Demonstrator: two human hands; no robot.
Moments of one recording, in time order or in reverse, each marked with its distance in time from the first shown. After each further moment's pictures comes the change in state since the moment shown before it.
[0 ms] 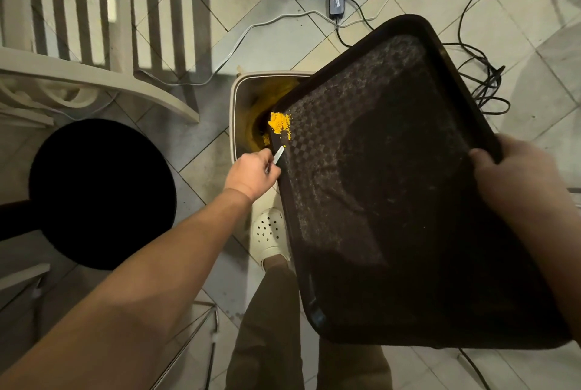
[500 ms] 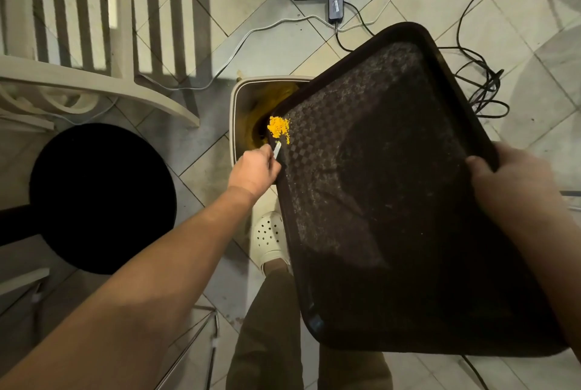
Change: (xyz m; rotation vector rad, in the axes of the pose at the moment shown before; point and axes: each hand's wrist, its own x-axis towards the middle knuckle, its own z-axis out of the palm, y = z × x) left_hand 0.010 0.010 -0.004 -0.018 0.012 -0.016; right_hand 0.000 0.001 0.003 0.002 0.000 0.024
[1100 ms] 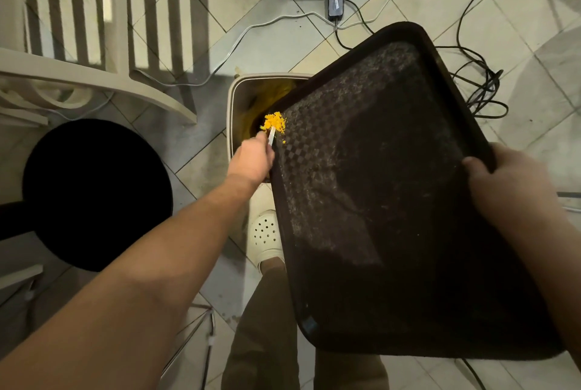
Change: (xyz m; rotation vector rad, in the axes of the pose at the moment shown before) left_hand 0.017 0.007 -0.002 0.026 0.006 -0.066; right_hand 0.000 -0.001 0.002 -0.007 0.013 -0.022
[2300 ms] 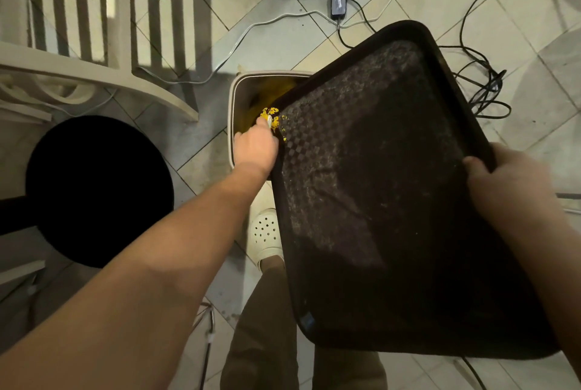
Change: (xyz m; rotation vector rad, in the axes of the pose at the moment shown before) left_hand 0.014 0.016 -0.003 0.111 0.070 -0.071; right_hand 0.001 0.004 0.002 0.021 0.000 0.007
